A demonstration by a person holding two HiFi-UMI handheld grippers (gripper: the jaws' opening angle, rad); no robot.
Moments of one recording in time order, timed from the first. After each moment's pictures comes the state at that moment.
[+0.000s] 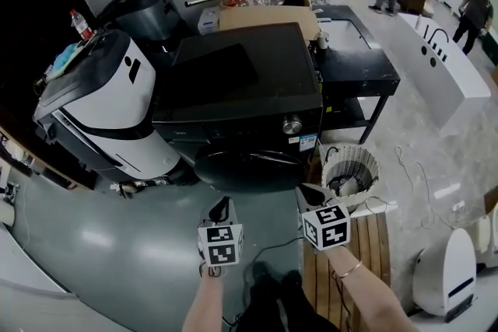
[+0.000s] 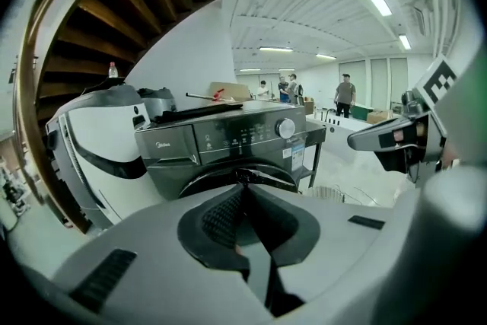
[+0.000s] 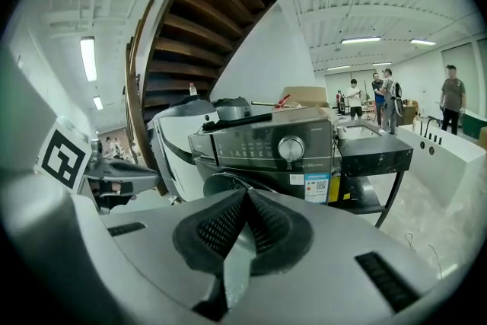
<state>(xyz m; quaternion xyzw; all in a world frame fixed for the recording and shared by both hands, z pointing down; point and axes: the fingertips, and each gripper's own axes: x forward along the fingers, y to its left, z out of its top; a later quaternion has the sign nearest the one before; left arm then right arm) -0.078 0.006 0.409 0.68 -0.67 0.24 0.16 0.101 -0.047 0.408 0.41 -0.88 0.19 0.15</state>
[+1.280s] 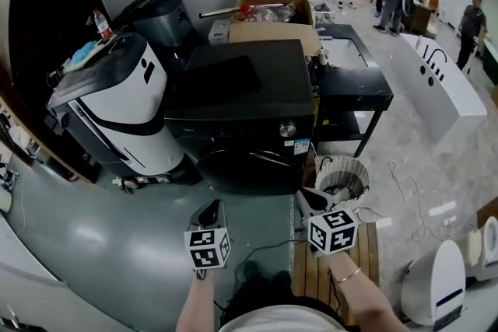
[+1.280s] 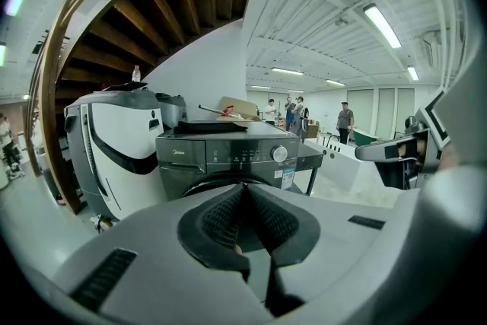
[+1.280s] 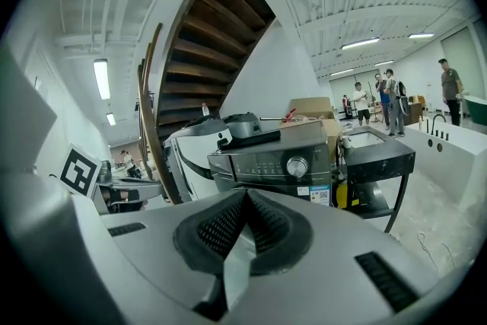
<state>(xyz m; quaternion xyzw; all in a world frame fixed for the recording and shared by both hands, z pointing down) -0.065 0.094 0.334 0.68 -0.70 0.15 0.17 0.139 0.030 0.325 0.38 -0.90 0.19 0.10</state>
